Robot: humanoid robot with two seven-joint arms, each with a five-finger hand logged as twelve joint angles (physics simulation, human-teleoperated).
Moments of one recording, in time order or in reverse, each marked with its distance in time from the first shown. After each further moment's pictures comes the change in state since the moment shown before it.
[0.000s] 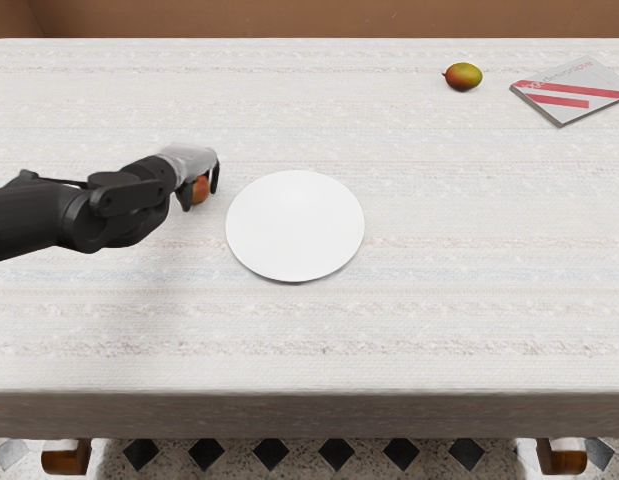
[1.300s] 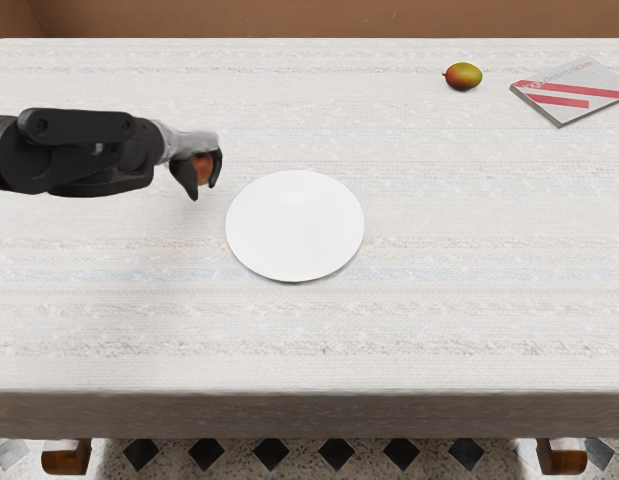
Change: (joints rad) left arm -0.289 0.175 -0.006 -0.356 -0.143 -0.170 0.004; right arm 0.000 0.000 0.000 0.000 0.000 0.000 0.000
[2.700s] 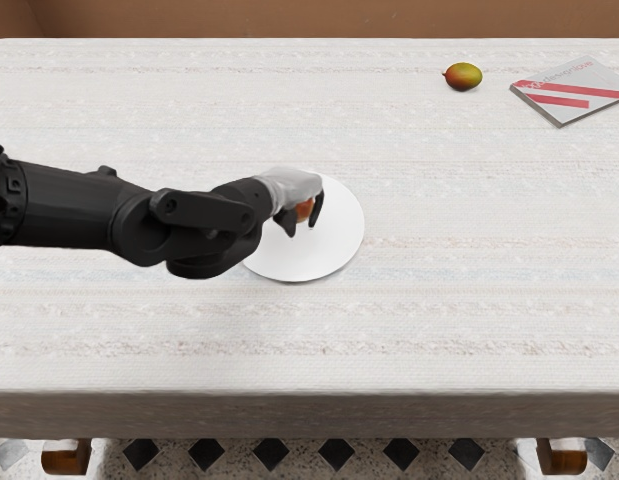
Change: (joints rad) left arm 0.032 -0.274 -0.017 -0.104 -0.004 0.321 0.100; right arm 0.000 0.000 0.000 0.000 0.000 0.000 0.000
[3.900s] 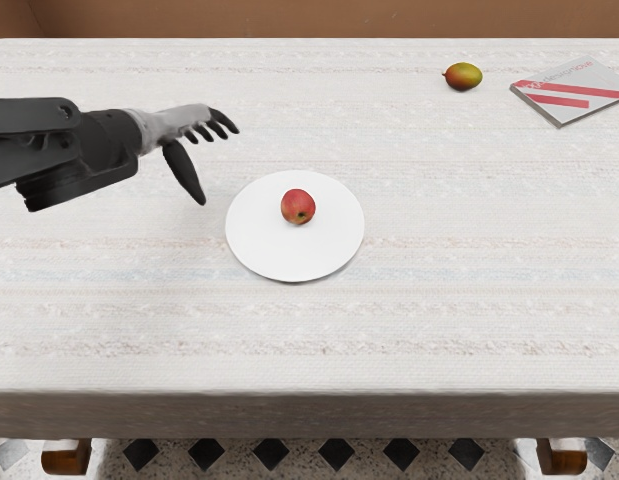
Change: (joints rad) left arm 0.079 0.526 -0.346 -0.126 -0.007 -0.187 -0.006; right arm 0.000 0.000 0.000 0.000 0.000 0.000 0.000
